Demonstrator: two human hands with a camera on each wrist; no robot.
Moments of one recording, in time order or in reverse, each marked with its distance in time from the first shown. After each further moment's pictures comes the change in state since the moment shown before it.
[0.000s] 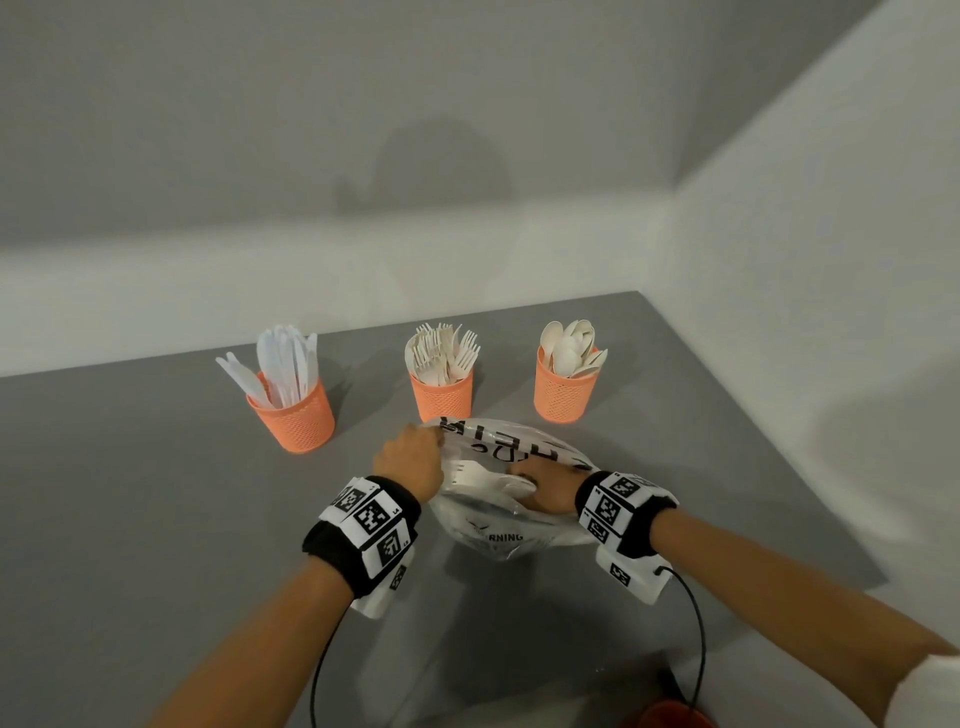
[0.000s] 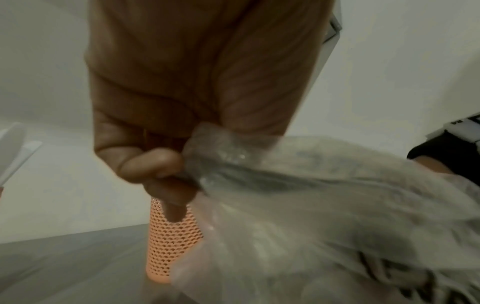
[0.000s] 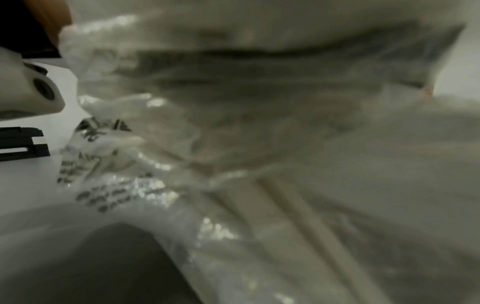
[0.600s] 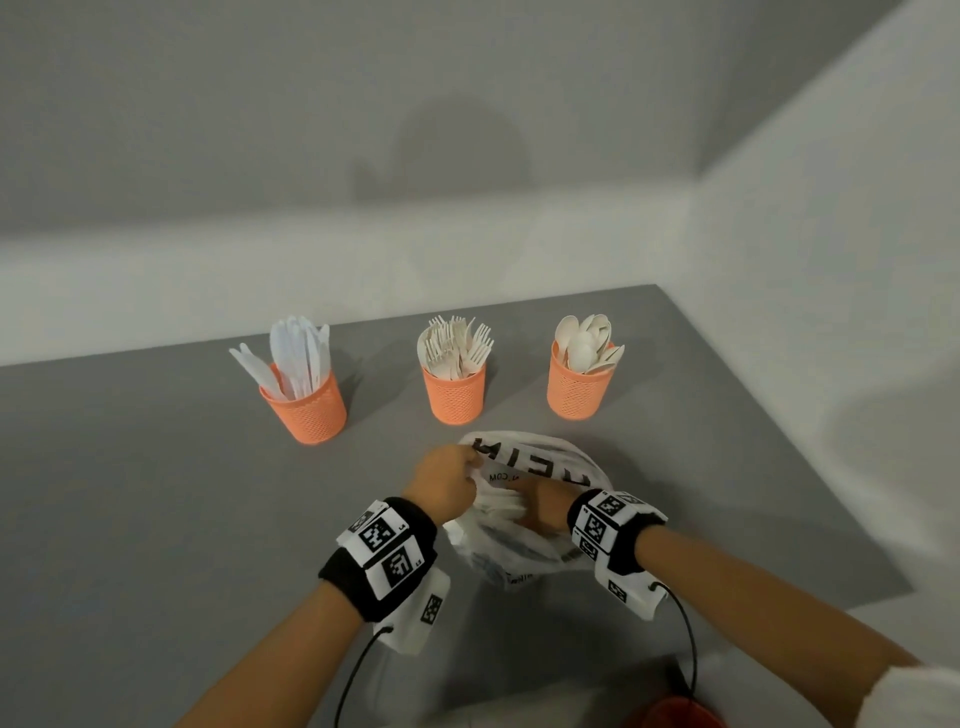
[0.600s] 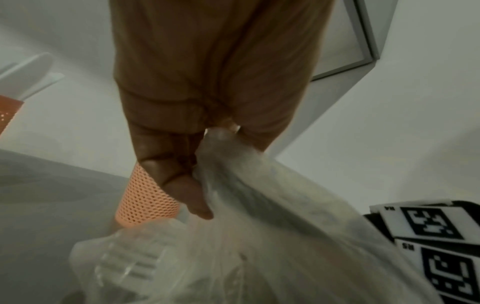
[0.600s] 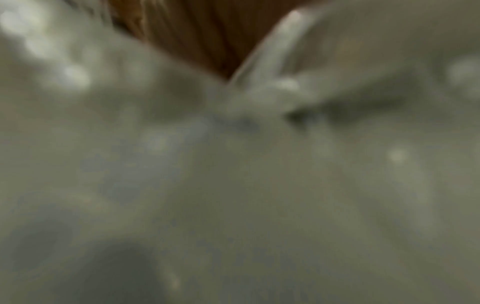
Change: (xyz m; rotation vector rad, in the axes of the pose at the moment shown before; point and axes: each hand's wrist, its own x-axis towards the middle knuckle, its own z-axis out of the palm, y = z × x) left_hand -0.003 0.005 0.023 -0.262 -0.107 0.065; right_hand 0.018 -0.003 0.025 -0.127 -0.121 0.002
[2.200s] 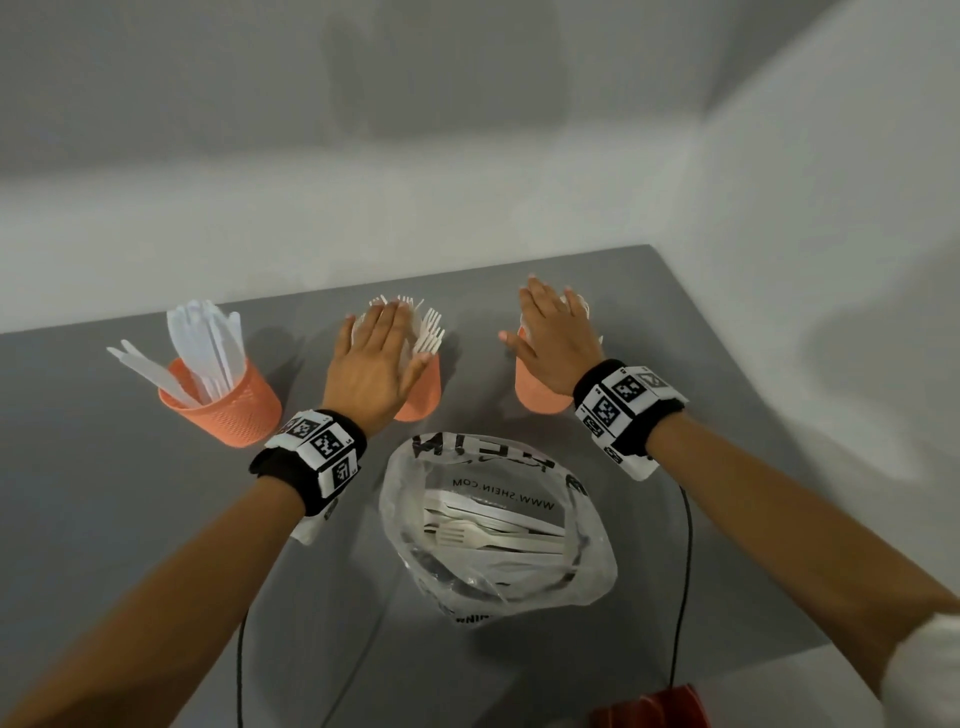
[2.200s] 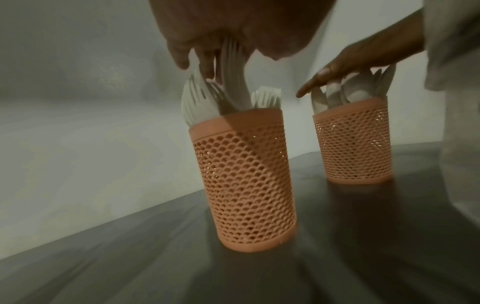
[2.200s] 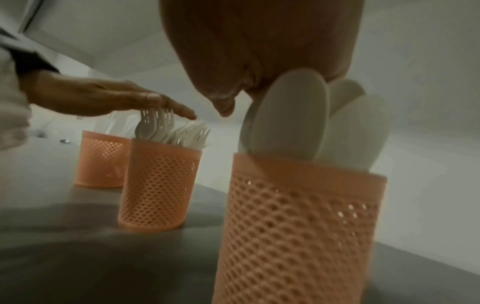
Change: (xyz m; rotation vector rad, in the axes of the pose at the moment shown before) left_hand 0.121 -0.019 -0.036 0.372 0.429 0.267; right_hand 0.056 0.085 -0.129 -0.212 0.666 0.067
